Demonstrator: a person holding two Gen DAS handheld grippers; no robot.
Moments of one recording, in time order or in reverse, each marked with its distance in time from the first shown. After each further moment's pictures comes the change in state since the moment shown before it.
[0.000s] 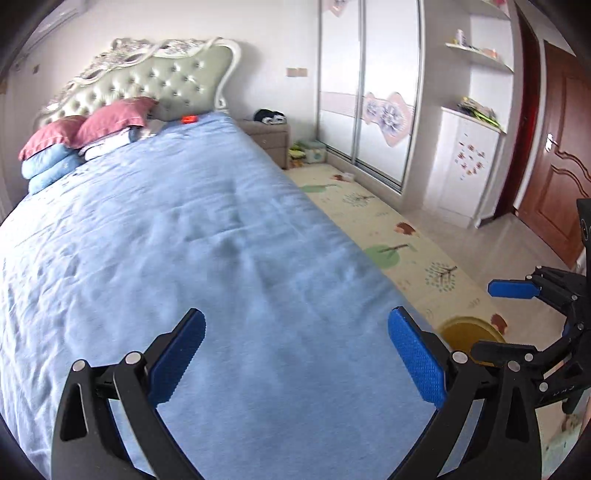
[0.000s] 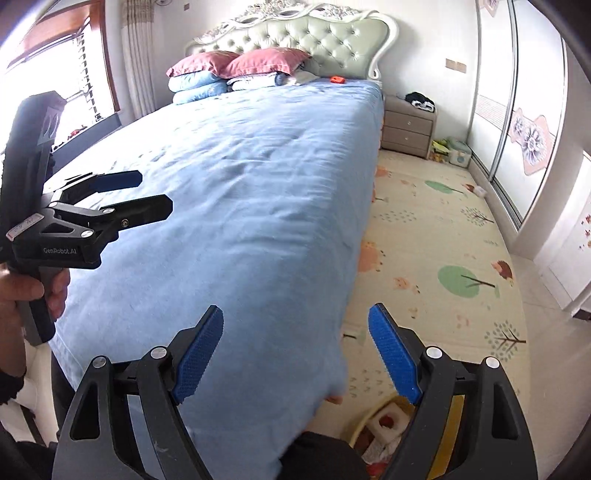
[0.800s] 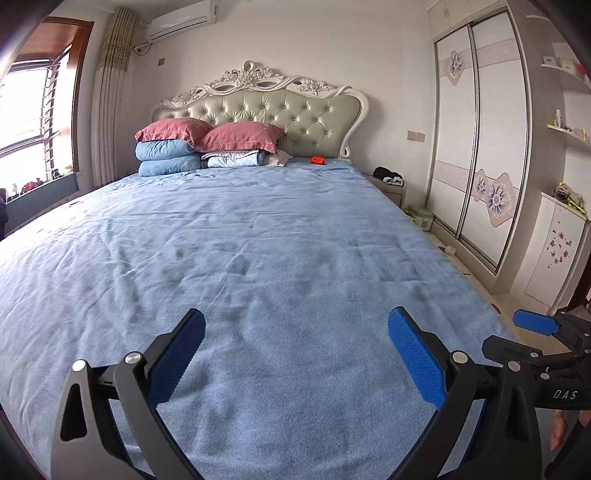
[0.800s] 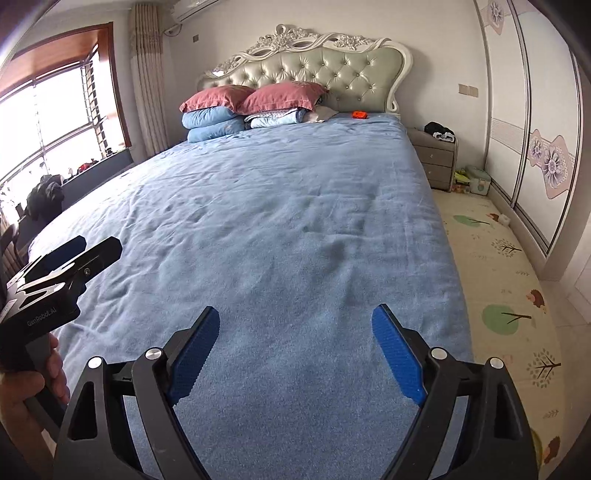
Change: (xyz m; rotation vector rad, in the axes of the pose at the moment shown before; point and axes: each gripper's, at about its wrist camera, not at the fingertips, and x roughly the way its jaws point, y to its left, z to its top) left arm -0.064 0.152 -0.025 -0.239 -0.198 0.330; right arm 0.062 0.116 0.084 0.048 -0.142 0.031
